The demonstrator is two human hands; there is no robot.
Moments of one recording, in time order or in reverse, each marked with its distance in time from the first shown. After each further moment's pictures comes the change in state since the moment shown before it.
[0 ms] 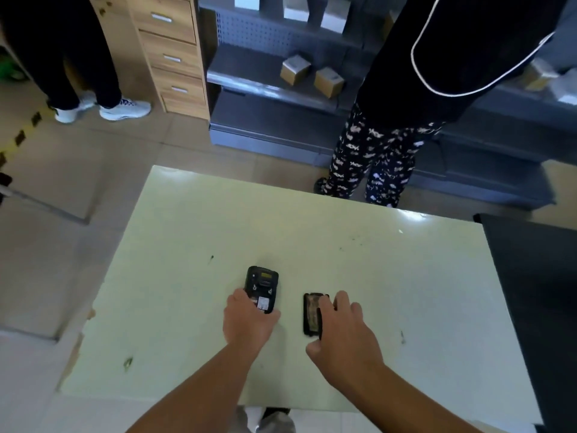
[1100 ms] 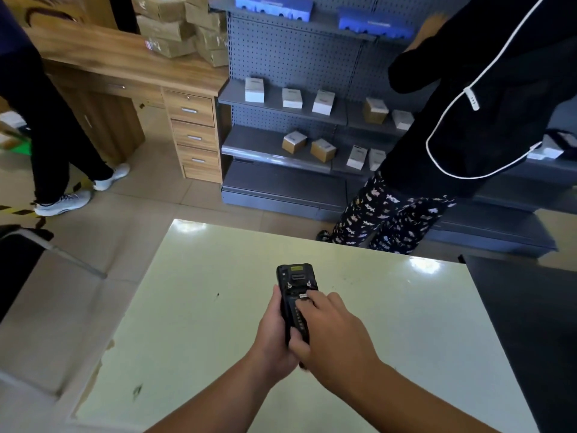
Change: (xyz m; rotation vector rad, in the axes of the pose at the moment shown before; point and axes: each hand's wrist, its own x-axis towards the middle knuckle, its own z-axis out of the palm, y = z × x) left_hand -0.102 0.094 -0.055 -1.347 -0.724 -0.113; right_hand -0.047 -0.006 -0.072 0.027 0.381 -0.374
